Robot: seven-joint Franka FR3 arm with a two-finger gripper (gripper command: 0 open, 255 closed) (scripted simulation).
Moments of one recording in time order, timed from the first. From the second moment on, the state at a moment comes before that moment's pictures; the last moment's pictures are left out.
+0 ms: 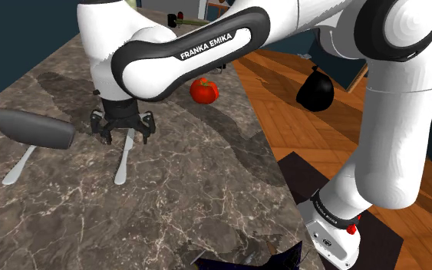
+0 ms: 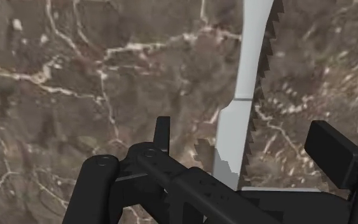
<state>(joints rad) 0.23 0.50 0.62 -1.69 -0.32 2.07 1.44</state>
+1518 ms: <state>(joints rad) 0.23 0.49 0.62 -1.67 -0.31 2.04 1.44</state>
